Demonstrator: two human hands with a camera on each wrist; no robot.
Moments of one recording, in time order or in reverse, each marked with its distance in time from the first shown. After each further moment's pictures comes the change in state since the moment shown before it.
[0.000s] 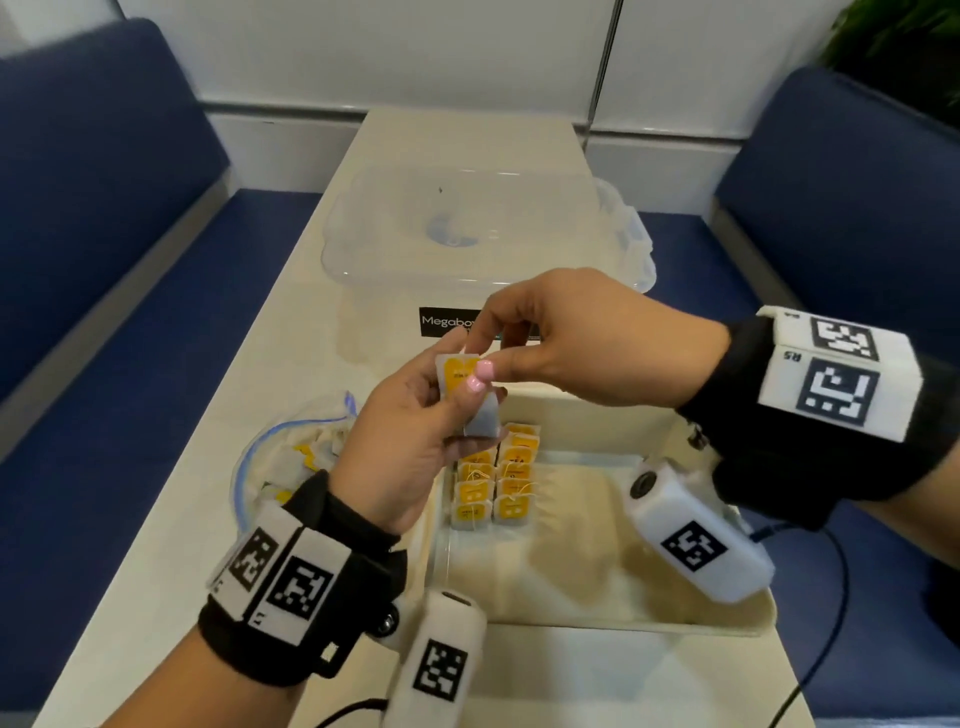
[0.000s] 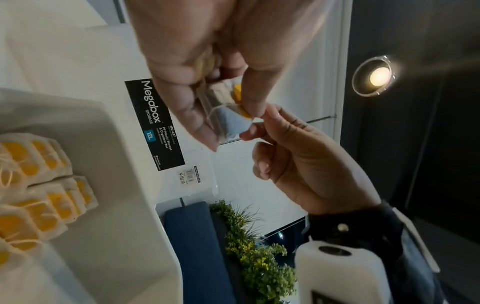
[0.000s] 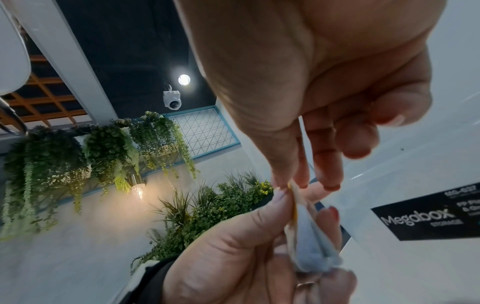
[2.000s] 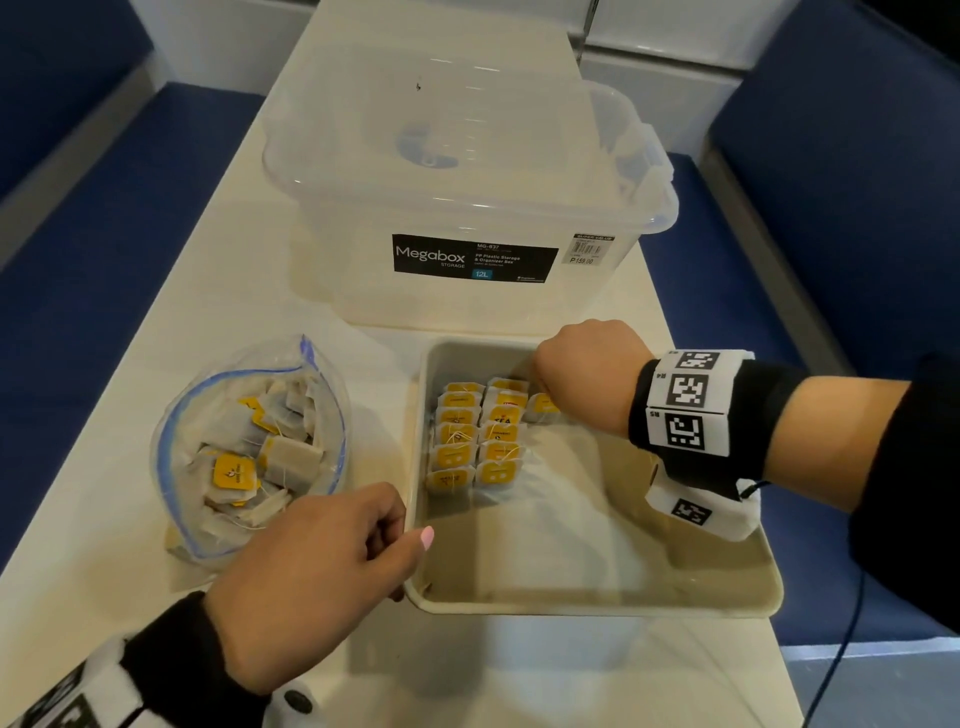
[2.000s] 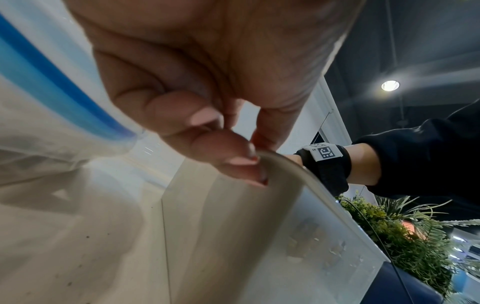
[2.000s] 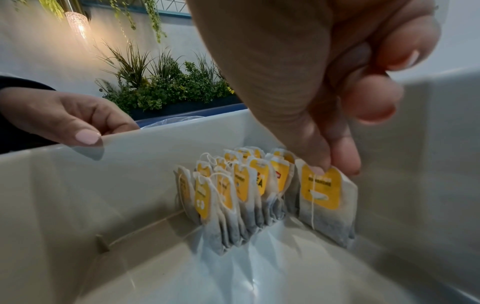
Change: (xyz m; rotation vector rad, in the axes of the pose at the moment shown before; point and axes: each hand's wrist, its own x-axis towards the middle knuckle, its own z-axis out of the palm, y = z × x) left_hand -0.048 -0.048 -0.056 1.130 -0.165 -0.156; right_hand 0.014 0.072 0.078 -0.734 -0.375 0.224
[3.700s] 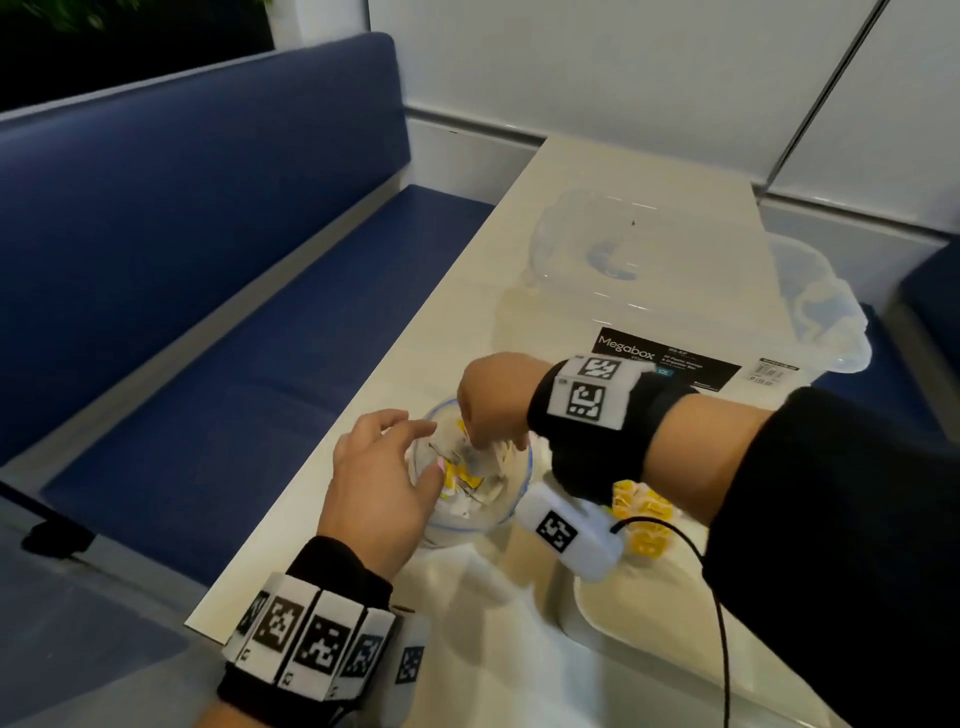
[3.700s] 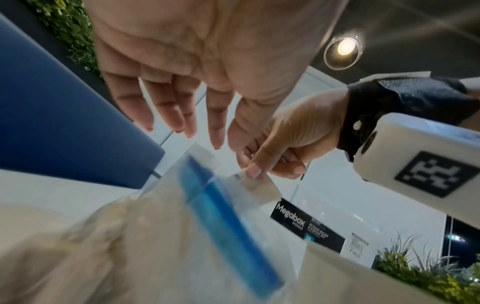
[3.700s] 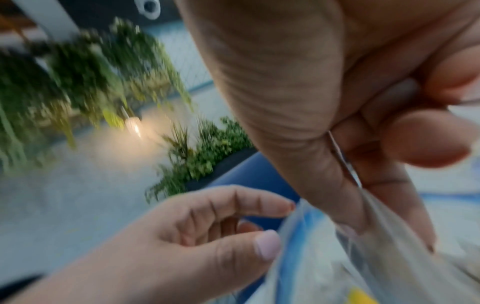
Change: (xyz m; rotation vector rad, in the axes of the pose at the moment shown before) left_hand -0.035 -0.061 -0.040 -0.094 0.701 -0.261; right_hand 0.048 -0.165 -0.115 0.154 -0.066 -0.362
